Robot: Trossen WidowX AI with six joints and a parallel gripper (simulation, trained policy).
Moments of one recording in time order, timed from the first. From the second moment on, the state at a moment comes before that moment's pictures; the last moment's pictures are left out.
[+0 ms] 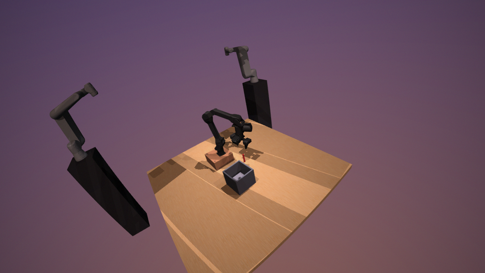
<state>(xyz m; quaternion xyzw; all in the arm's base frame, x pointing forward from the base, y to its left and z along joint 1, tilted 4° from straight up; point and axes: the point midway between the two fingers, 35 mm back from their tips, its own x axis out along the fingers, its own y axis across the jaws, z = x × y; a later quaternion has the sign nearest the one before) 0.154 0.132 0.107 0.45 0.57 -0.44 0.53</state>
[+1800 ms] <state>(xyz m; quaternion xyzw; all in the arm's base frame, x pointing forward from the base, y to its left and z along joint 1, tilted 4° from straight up) 0.179 0.151 -0.006 0.43 0.56 -0.43 0.57</state>
